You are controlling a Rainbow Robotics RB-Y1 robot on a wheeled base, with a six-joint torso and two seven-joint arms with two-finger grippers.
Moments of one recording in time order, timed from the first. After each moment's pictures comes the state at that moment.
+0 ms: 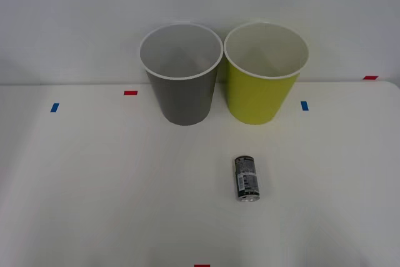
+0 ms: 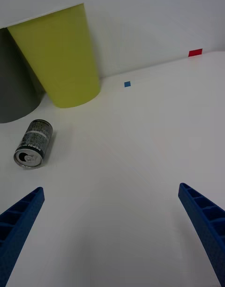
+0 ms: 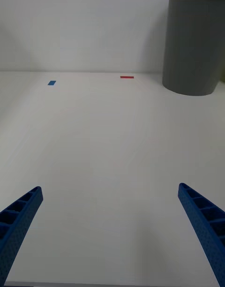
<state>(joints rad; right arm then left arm) 1.15 -0.57 0.33 -1.97 -0.40 -0.77 1.48 1.24 0.09 -0.01 -1.94 -0.35 -0.75 -1.05</state>
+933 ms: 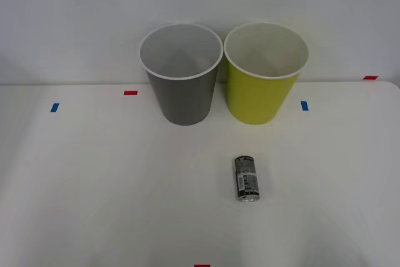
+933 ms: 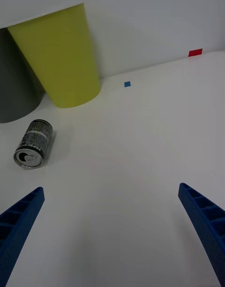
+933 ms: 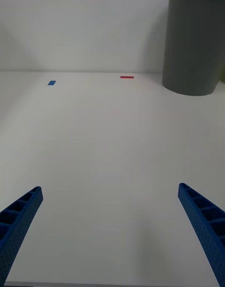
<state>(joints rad) 1.15 -0.57 0.33 -1.97 -0.40 -0.77 1.48 1.24 0.09 -0.01 -1.94 -0.35 -0.75 -1.05</state>
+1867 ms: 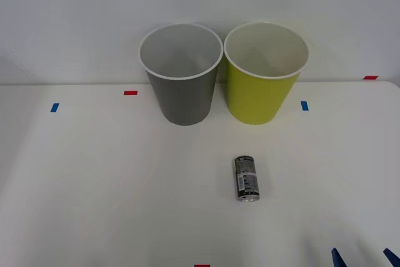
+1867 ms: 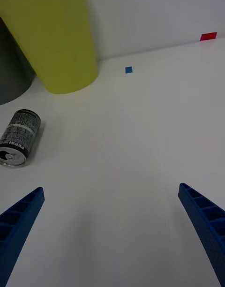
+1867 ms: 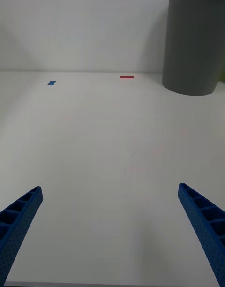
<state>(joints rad) 1.10 -0.57 0.22 -2.15 -0.40 -0.40 1.46 1.24 0.09 -0.01 -1.94 -0.35 -0.75 -1.05</state>
